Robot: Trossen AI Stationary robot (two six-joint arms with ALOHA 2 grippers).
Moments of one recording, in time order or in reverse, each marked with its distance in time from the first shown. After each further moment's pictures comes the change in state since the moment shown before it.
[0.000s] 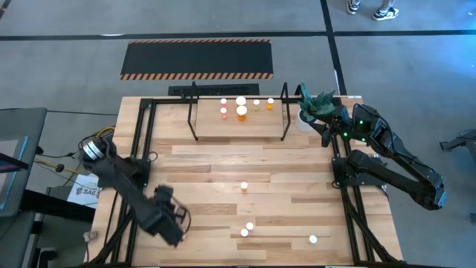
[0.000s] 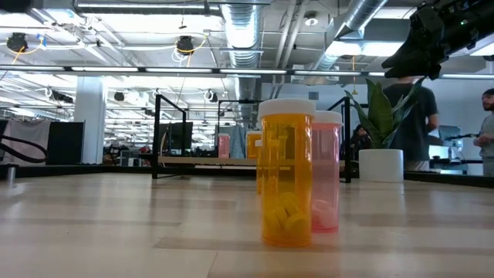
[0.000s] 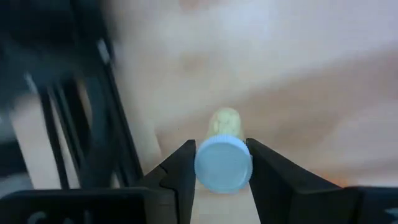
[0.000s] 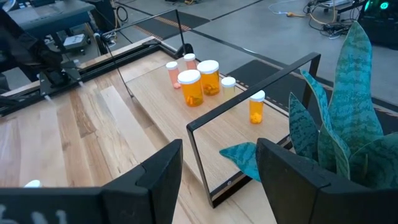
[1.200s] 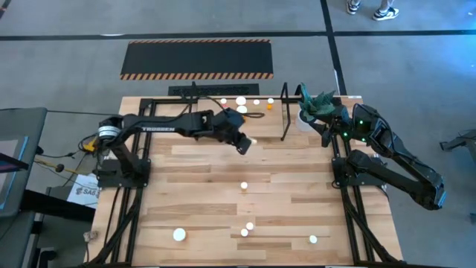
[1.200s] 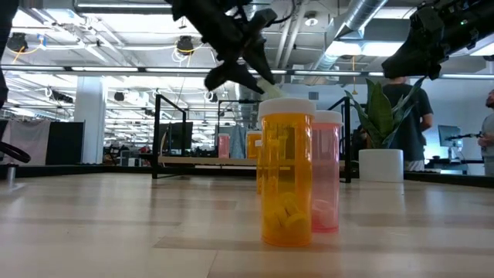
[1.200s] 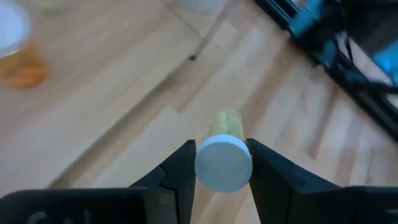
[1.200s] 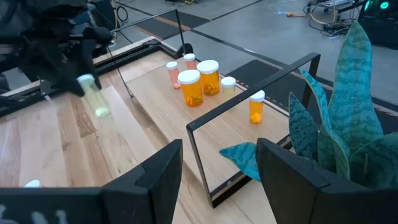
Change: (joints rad) left arm 0.982 0.028 0.121 1.018 0.057 1.489; right arm 0.000 0.000 0.000 0.000 0.000 0.000
